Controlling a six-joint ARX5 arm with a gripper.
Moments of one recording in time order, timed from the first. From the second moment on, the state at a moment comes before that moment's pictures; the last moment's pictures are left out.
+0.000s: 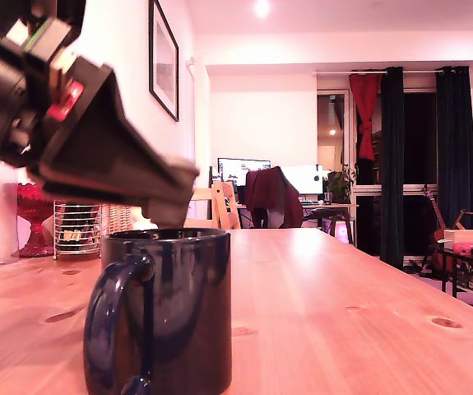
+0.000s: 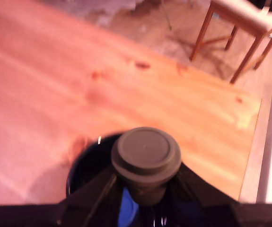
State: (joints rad) arm -0.72 1.11 0.42 0.14 0.39 0.01
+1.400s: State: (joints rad) arm -0.77 1.29 0.89 -0.64 0.21 0.09
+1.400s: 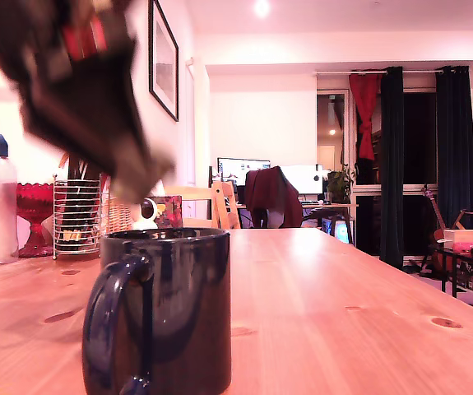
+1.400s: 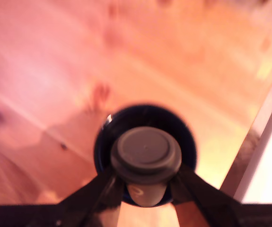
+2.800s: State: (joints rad) arm -0.84 1.44 1.00 -0.71 0.18 0.11
